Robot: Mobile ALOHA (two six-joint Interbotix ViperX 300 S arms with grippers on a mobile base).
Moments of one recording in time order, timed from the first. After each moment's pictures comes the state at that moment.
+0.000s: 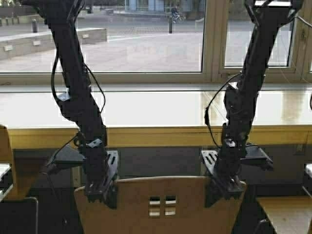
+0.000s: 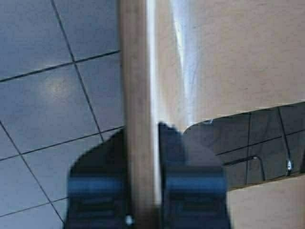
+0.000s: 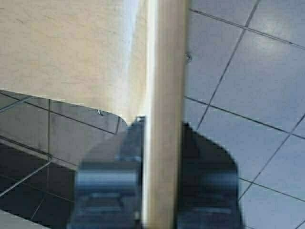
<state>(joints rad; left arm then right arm) -0.46 0.91 0.38 -1.18 -0.01 -0.69 0.38 0.99 0.31 1.47 0.12 0.08</state>
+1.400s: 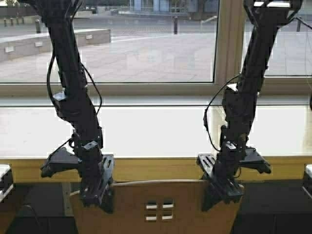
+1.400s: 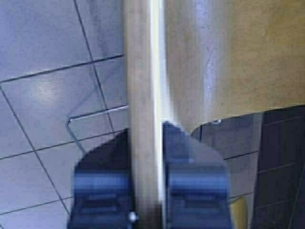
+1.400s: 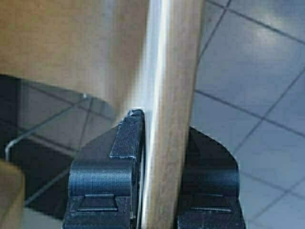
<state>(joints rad) -0.45 0.90 0.43 -1.18 -0.01 -0.68 0.38 0.98 0.33 1.37 0.18 0.11</state>
